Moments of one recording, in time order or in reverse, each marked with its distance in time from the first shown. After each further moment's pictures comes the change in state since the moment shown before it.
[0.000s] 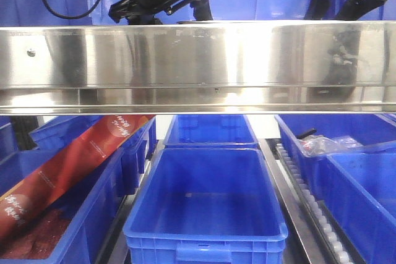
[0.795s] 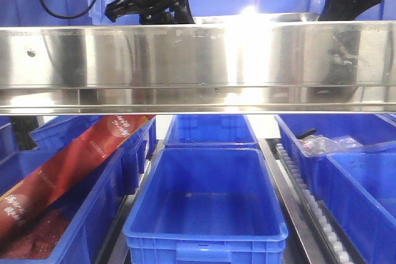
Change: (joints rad) left arm 0.002 0.000 0.000 -0.009 -0.007 -0.012; right arm -0.002 0.000 -0.004 -0.028 0.008 0.011
